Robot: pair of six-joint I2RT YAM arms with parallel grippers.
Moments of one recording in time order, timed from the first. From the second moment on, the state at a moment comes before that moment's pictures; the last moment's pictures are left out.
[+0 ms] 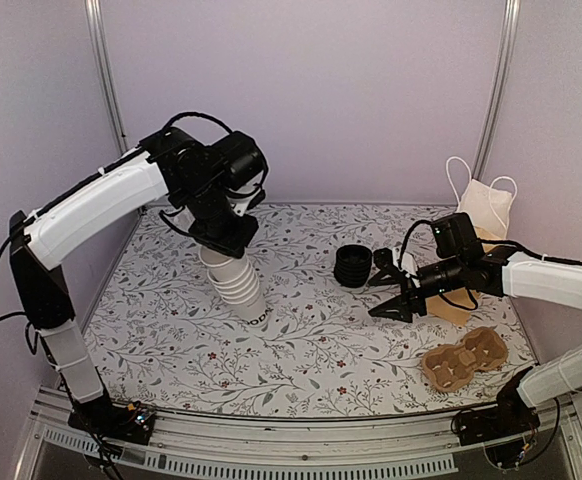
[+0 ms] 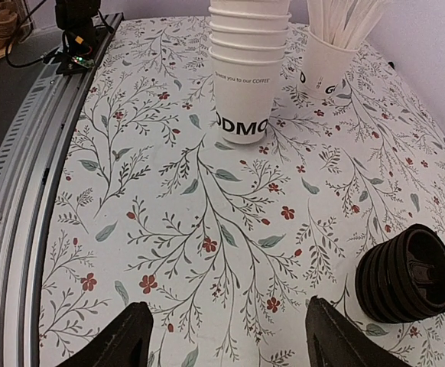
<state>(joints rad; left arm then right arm) -0.85 1.79 1.93 -1.38 -0.14 -0.38 0.54 1.30 0.78 -0.23 -0.71 -0.66</state>
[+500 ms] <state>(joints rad) -1.04 1.83 2.11 -1.38 -0.22 -0.28 0.54 1.30 0.78 -0.23 -0.69 -0.67</state>
